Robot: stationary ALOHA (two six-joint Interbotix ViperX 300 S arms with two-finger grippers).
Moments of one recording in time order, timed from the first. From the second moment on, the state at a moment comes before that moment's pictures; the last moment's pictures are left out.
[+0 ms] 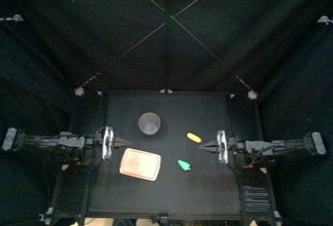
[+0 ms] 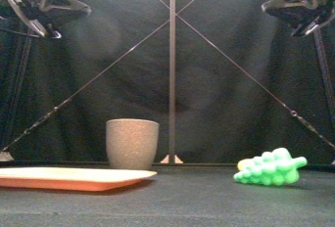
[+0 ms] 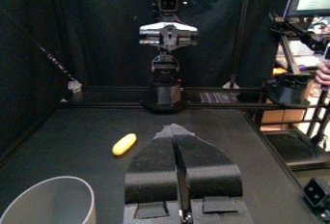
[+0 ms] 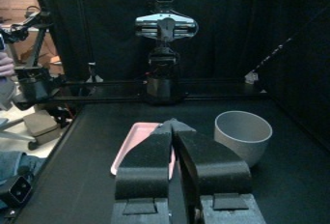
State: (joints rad) left arm 0.00 -0.96 1.19 0.00 -0.29 0.00; right arm 0.00 -0.97 1.17 0.00 -0.29 0.00
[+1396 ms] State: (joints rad) left arm 0.05 -1.04 1.20 0.00 -0.17 0.00; right arm -0.37 -0.51 1.14 0.08 0.07 0.19
